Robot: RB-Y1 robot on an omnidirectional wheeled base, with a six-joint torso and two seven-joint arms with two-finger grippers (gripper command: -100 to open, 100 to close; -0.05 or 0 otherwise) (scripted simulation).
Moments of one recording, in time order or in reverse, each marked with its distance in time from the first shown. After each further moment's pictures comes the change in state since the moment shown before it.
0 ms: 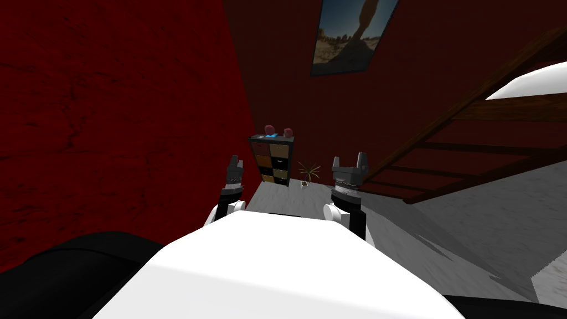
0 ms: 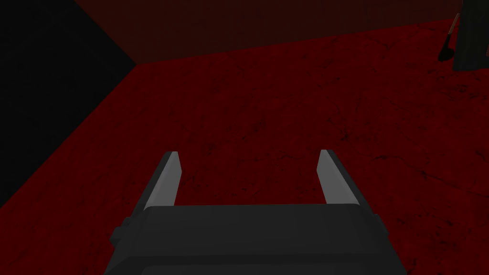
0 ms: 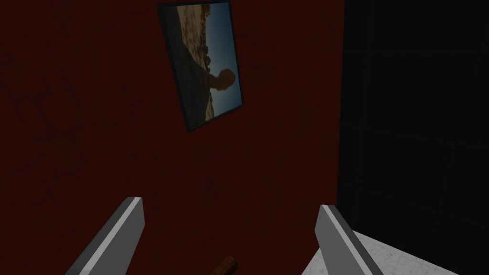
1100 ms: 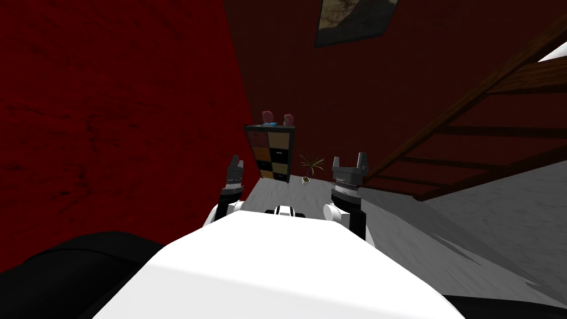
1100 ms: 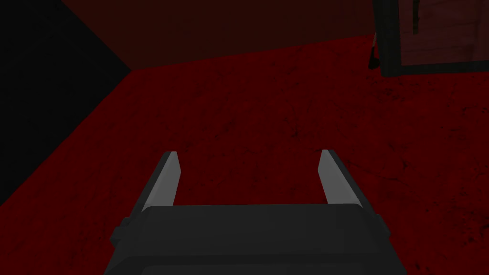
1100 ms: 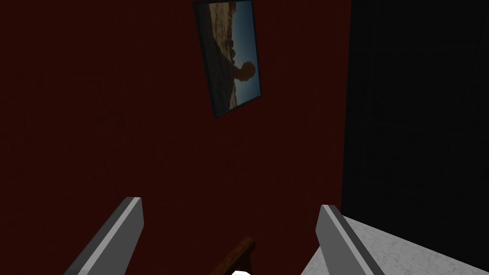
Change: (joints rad) left arm -0.002 0.018 -0.001 0.006 -0.001 -0.001 -0.001; right arm 0.000 0.000 0.000 0.000 0.000 0.000 0.000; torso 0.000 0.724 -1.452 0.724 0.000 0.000
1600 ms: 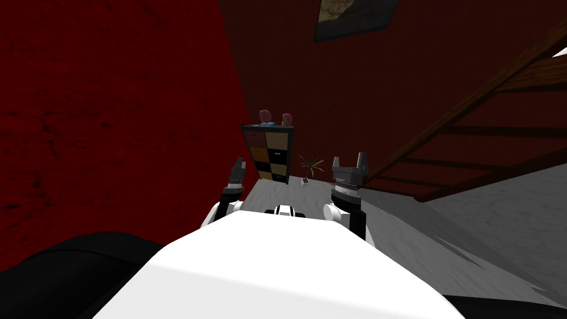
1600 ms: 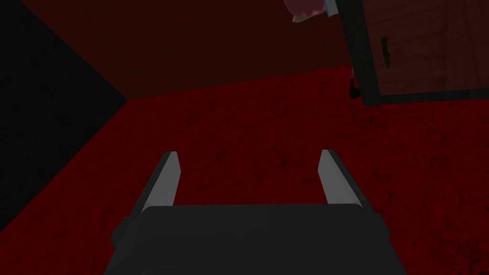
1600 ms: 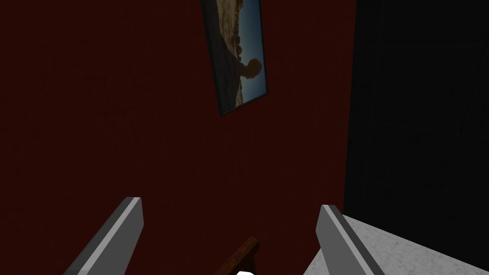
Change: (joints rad) left arm -0.024 0.090 0.001 0.068 0.000 0.001 0.001; right arm 0.000 0.000 0.000 0.000 0.000 0.000 0.000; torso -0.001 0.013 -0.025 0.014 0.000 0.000
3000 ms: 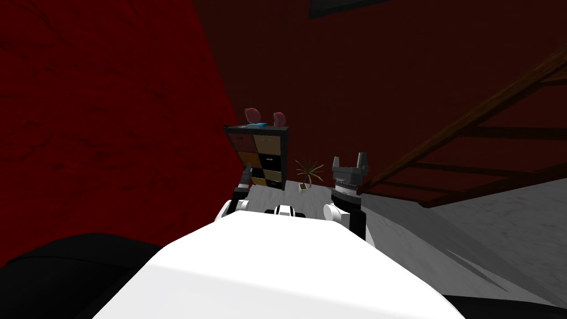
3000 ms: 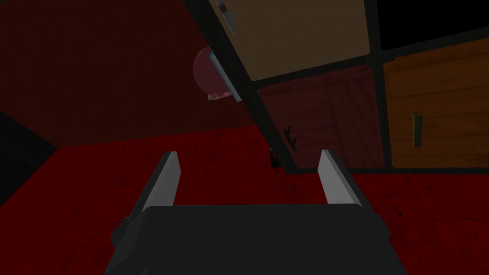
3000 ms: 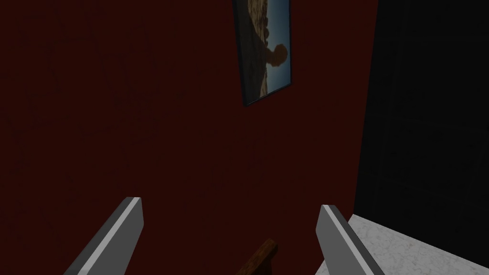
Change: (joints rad) left arm -0.118 0.004 -0.010 0.301 -0.010 0.010 -0.006; right arm 0.000 0.000 0.000 0.000 0.000 0.000 0.000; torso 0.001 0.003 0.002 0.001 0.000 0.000
